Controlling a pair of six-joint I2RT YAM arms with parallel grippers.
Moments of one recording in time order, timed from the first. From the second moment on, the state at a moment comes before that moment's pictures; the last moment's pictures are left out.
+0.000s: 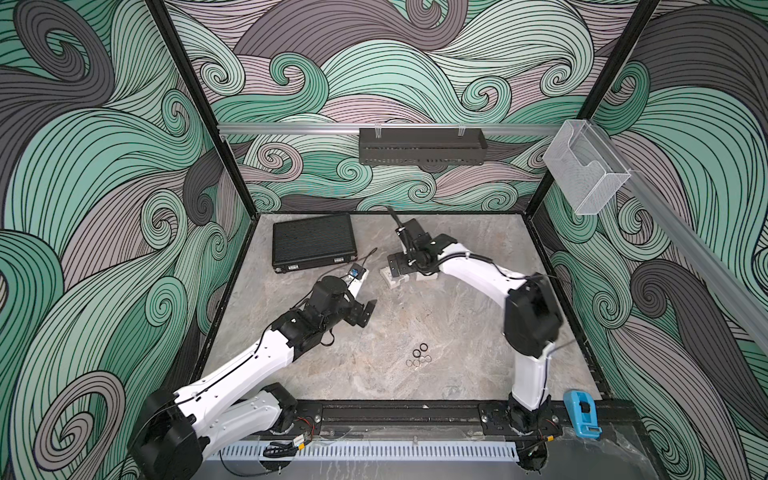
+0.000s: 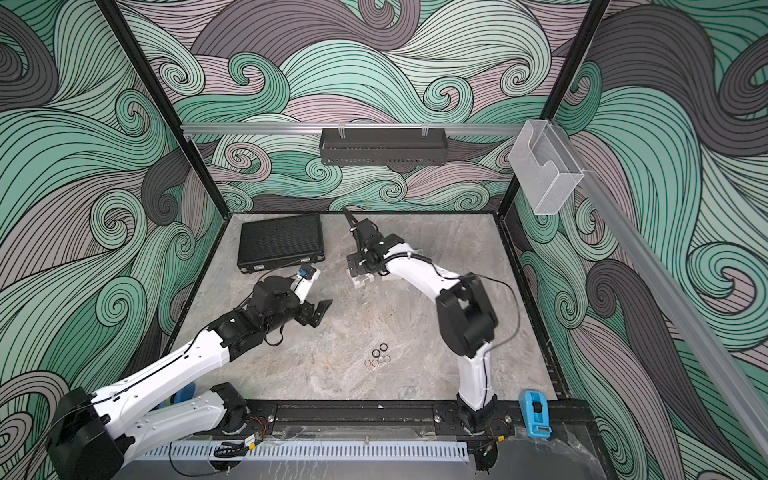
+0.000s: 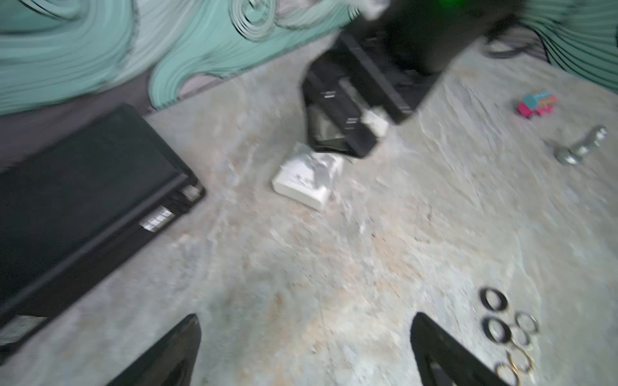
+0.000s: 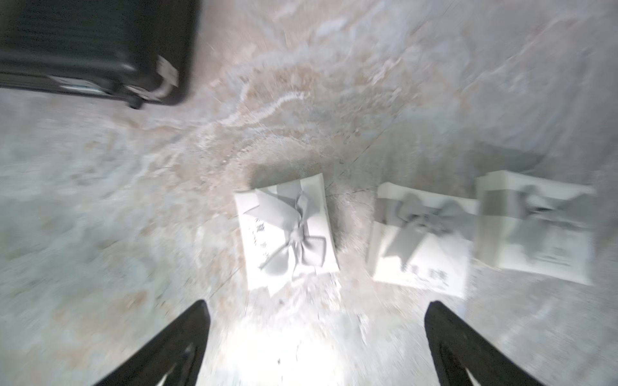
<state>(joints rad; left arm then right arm) -0.66 0.98 0.70 -0.22 -0.19 0.02 0.65 1.80 1.53 -0.65 0.17 0.24</state>
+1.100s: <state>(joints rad) -0.02 1.32 0.40 0.40 -0.21 -0.02 0.10 1.52 0.32 0.81 0.26 -0.06</state>
